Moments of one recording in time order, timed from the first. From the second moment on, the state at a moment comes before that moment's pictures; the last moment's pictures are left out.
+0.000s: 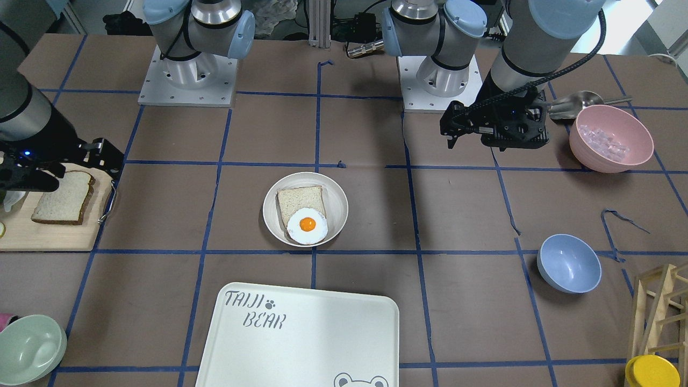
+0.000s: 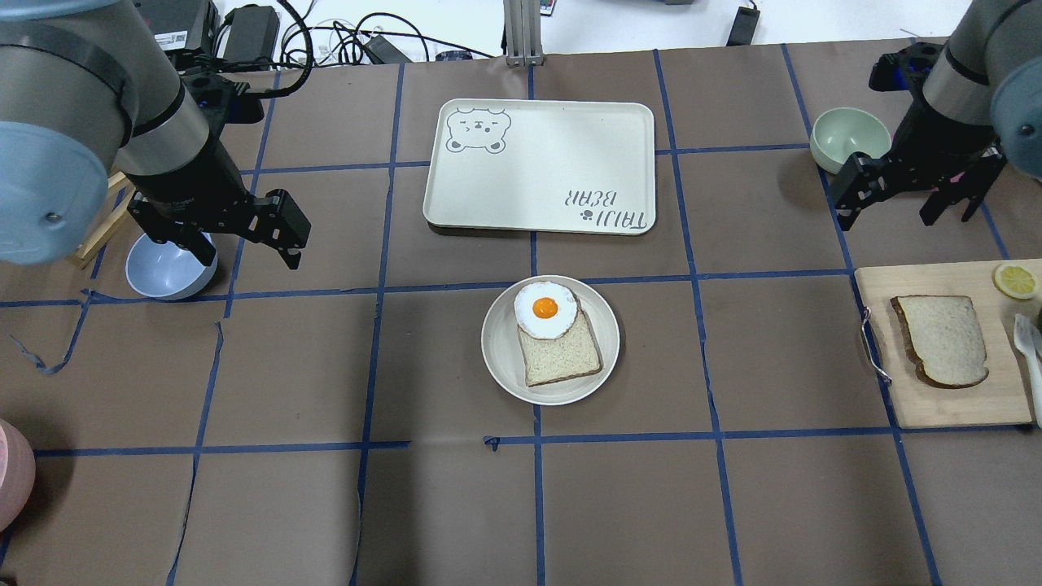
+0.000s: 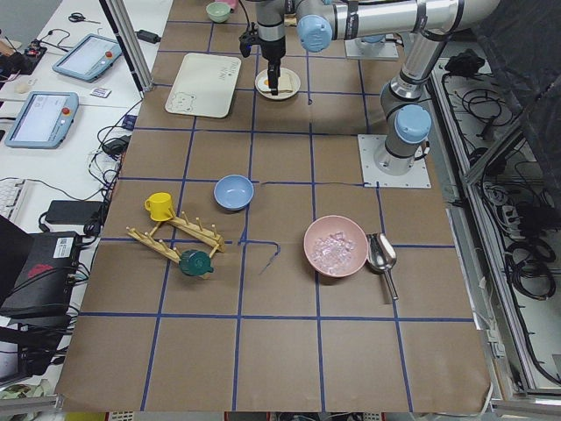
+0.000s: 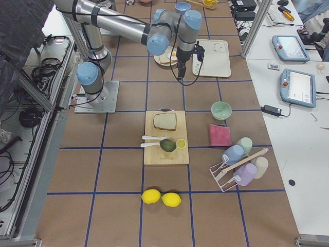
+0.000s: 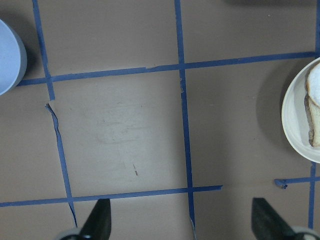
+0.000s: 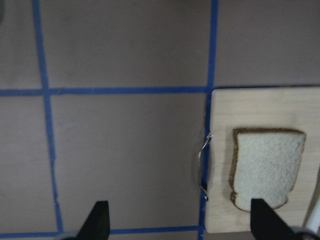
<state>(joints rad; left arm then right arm) -1.50 -1.53 -1.72 -1.54 1.63 0.12 1.24 -1.48 1.79 -1.84 -1.68 -0.34</state>
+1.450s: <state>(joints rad) -1.49 -1.52 -1.72 -1.58 1.63 0.13 1.11 -1.38 2.20 -2.41 -1.86 -0.59</state>
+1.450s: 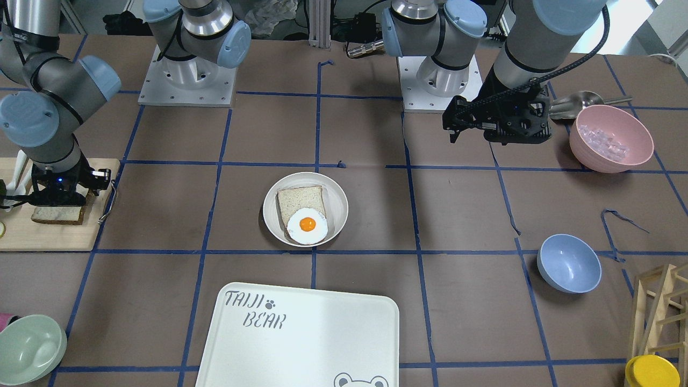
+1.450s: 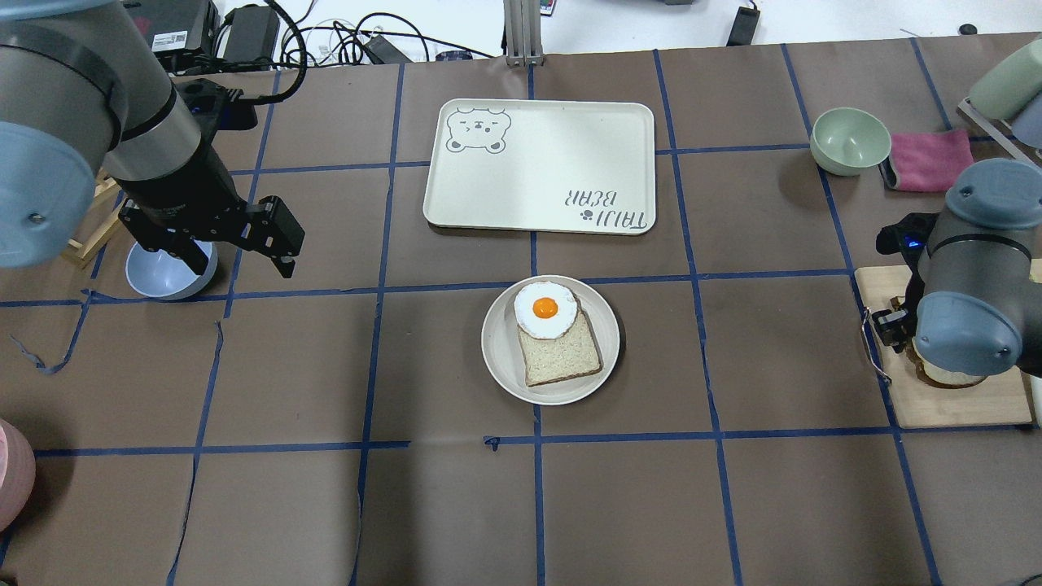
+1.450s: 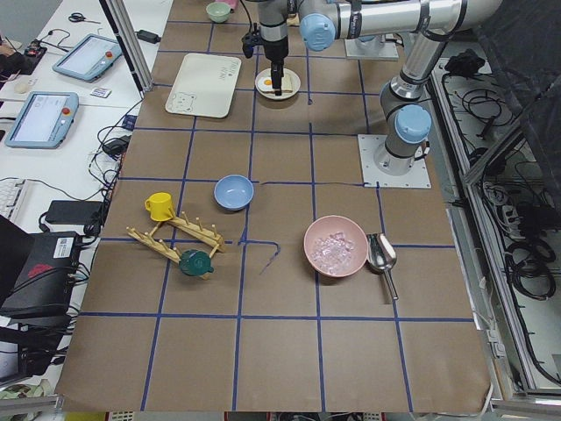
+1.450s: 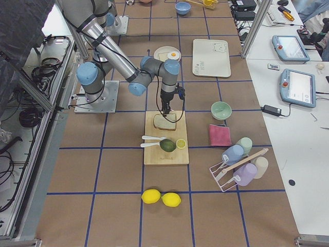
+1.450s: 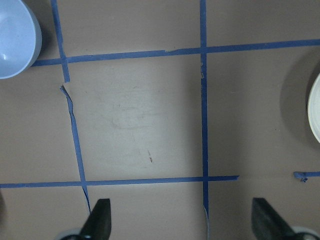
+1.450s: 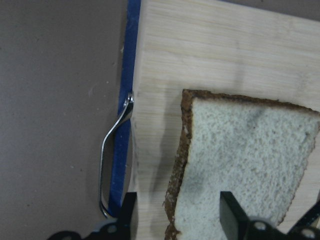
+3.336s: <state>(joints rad) -1.49 -1.52 -1.73 -1.58 1.63 0.13 1.11 -1.41 2.20 -2.42 -1.93 -0.59</state>
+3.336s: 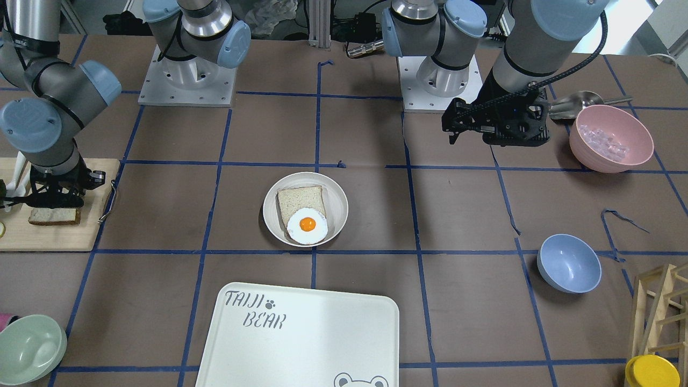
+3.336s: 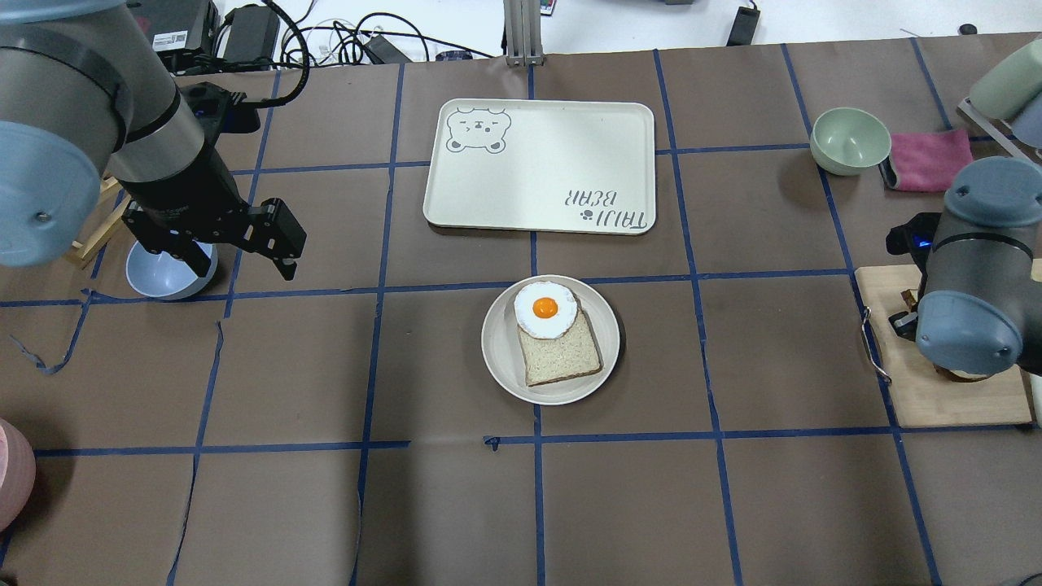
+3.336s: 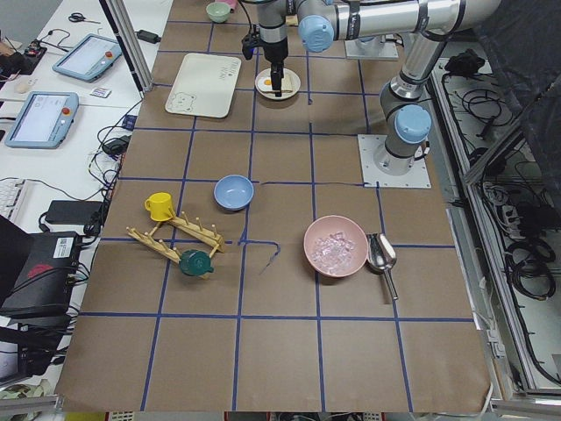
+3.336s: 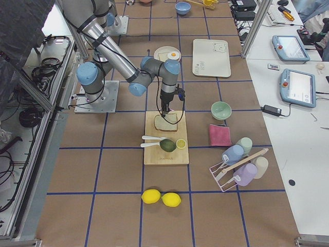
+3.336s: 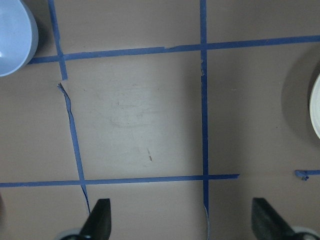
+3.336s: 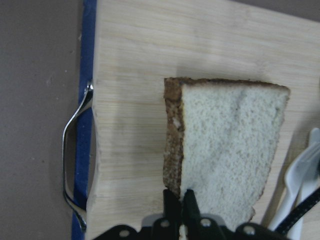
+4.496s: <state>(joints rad) -1.50 -1.53 -1.73 -1.58 1.63 0.13 1.70 -1.43 1.76 -1.92 -1.87 0.08</state>
